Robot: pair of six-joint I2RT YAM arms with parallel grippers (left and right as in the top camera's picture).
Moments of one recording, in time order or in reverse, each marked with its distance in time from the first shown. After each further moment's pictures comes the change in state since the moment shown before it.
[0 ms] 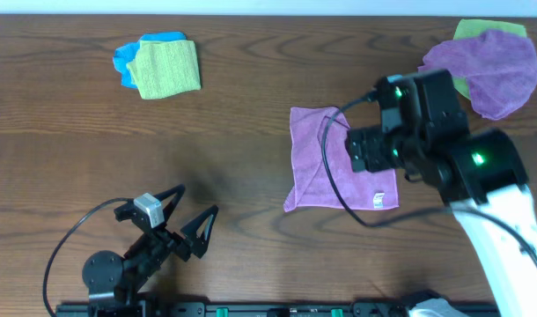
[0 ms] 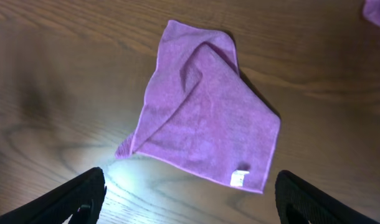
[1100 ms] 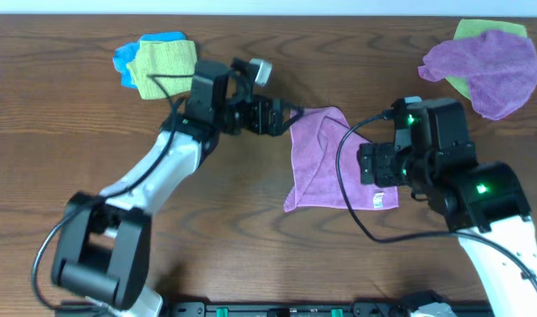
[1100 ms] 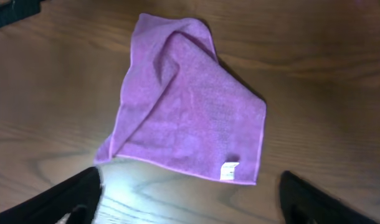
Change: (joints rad) left arm -0.428 1.751 1.024 0.186 0.005 0.043; right arm -0.062 -0.105 -0.207 0.123 0.033 0.043
